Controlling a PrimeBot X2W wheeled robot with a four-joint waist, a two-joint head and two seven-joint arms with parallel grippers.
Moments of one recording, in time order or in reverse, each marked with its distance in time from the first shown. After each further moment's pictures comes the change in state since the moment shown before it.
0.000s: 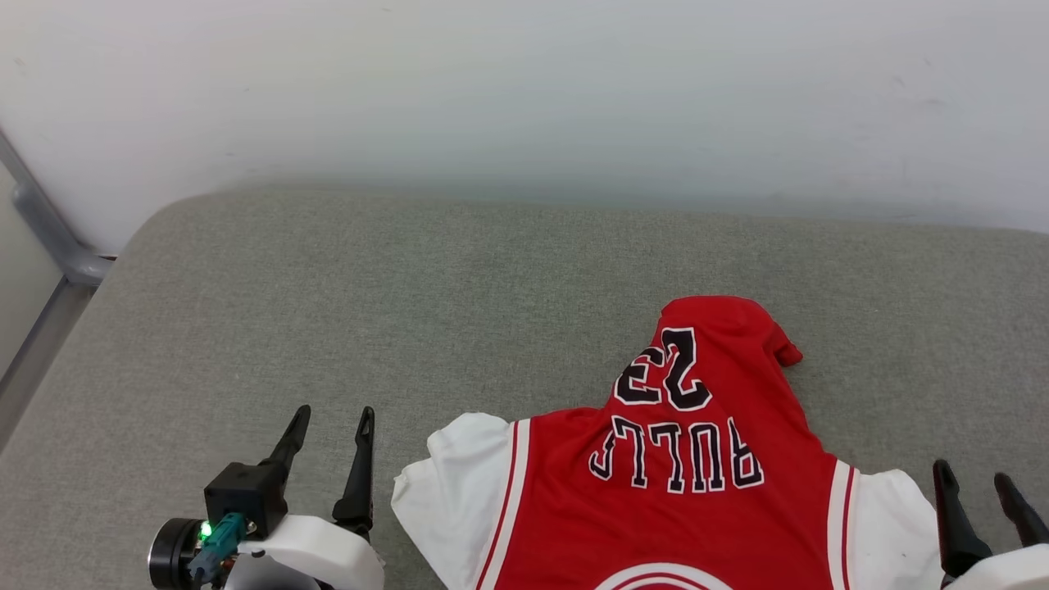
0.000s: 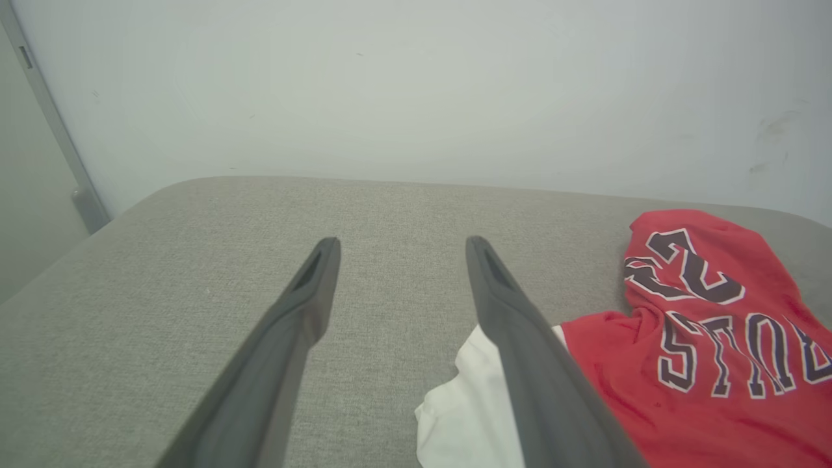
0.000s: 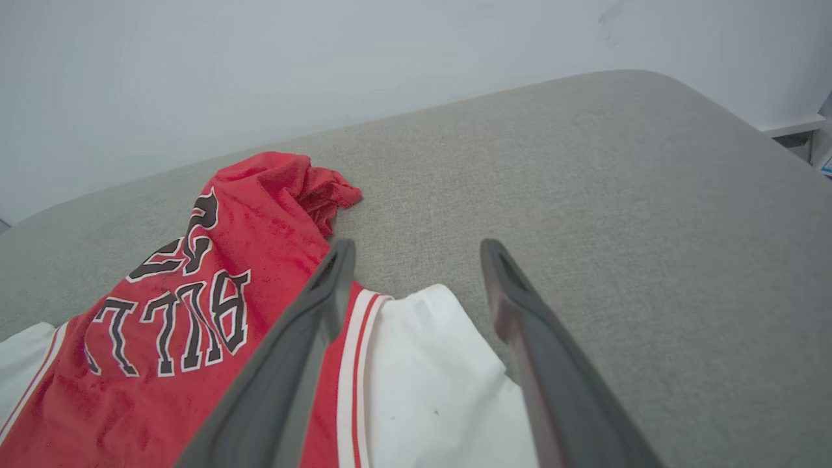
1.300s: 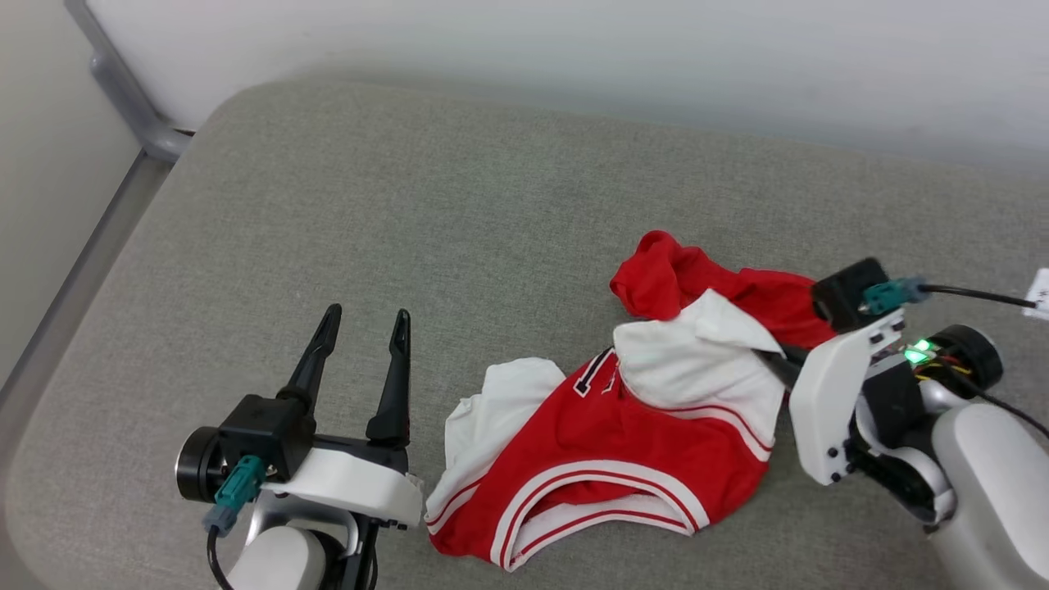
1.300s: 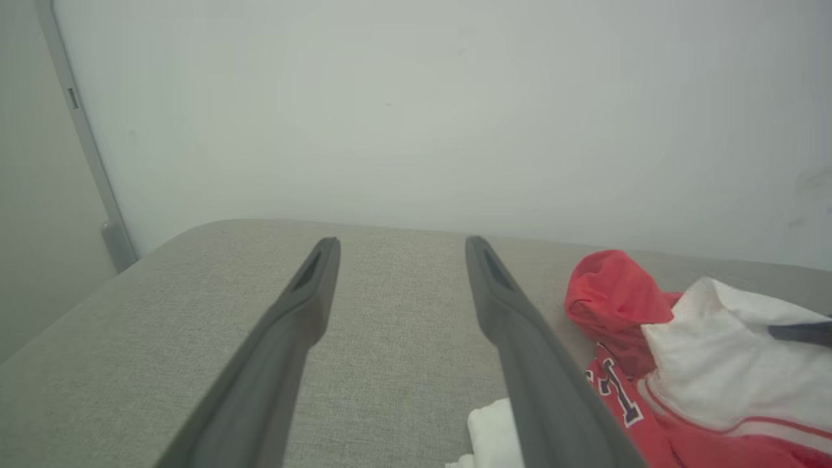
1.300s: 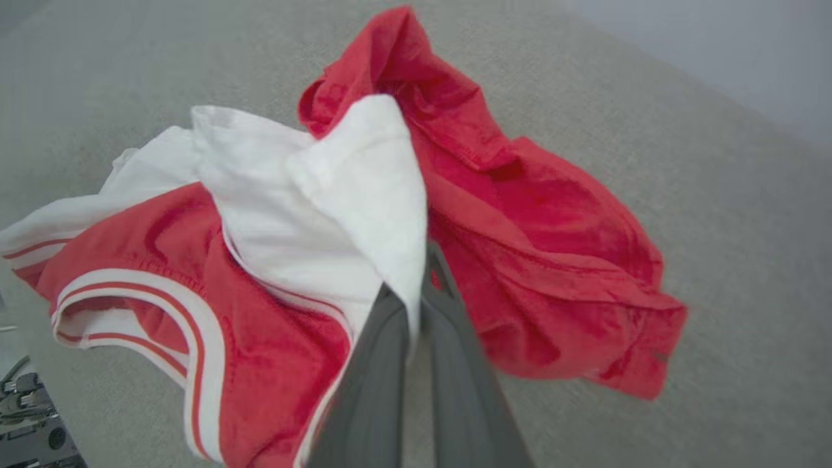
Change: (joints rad) left arm -0.143 -0.058 -0.010 -0.063 0.040 -0.028 -0.050; right arm -0.548 -0.307 0.692 0.142 0.148 0.000 0.440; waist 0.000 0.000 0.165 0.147
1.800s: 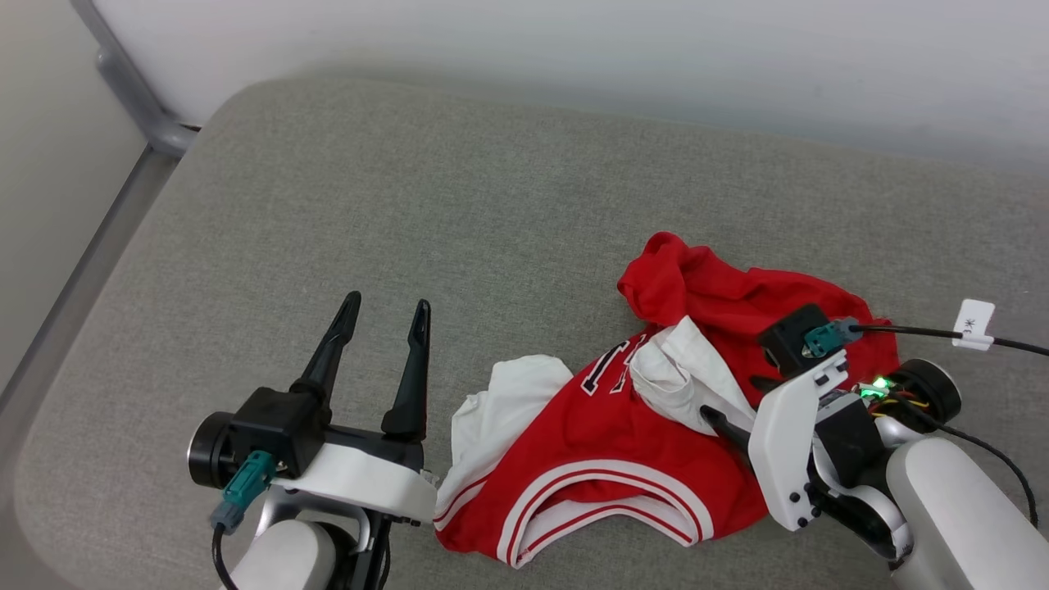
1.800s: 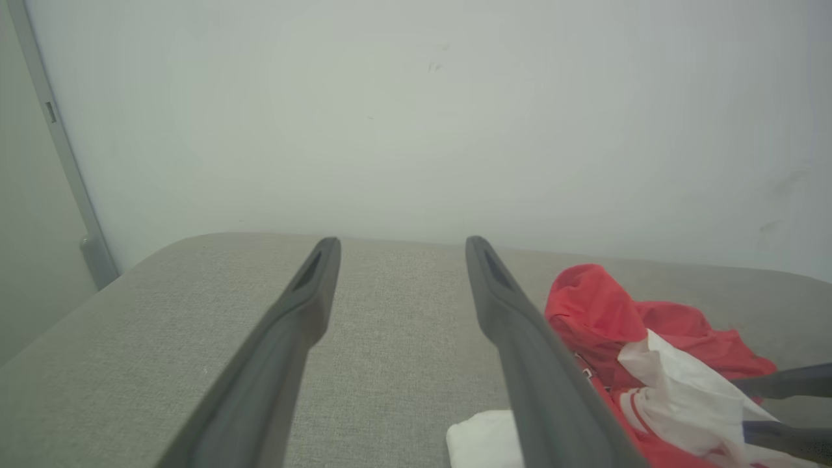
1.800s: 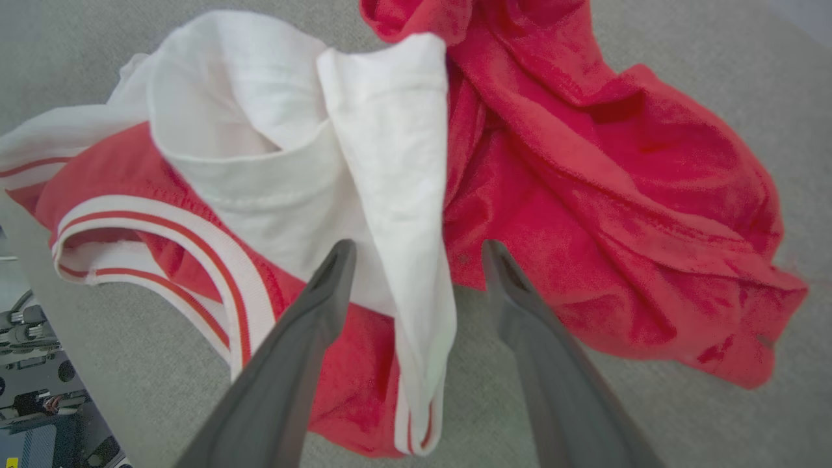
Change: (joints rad) left arm -0.020 0.033 -0.063 -0.049 -0.032 0.034 0.003; right arm 0.068 0.027 0.022 -0.051 -0.059 0.000 0.054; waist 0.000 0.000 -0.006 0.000
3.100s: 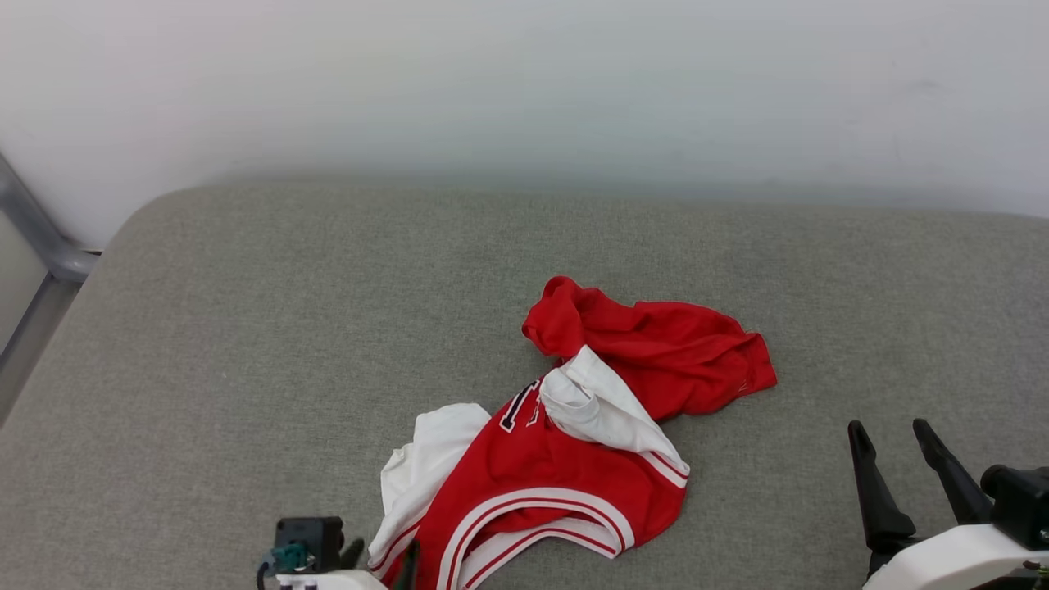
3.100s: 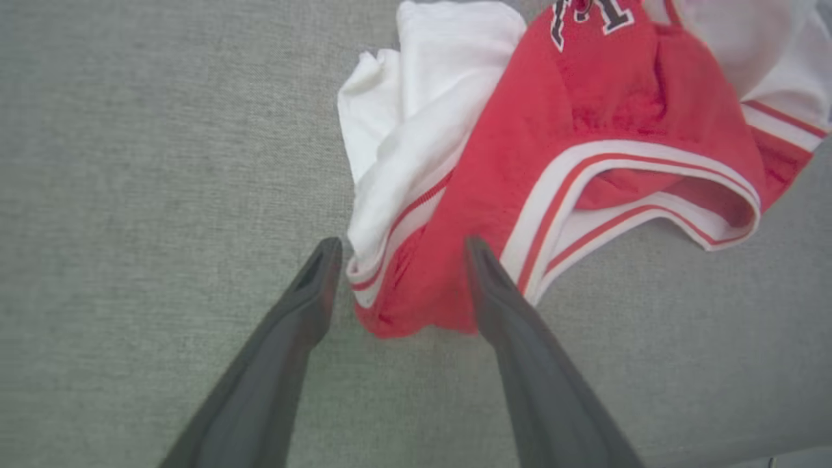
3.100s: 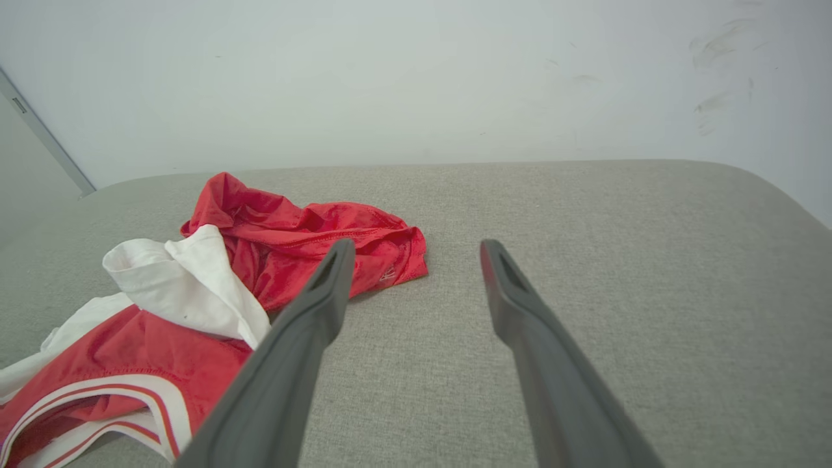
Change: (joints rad) left arm 0.212 0.085 -0.126 0.156 -0.242 0.079 0.386; right arm 0.481 0.280 -0.510 -0.260 -0.194 0.000 -0.543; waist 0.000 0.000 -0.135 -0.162
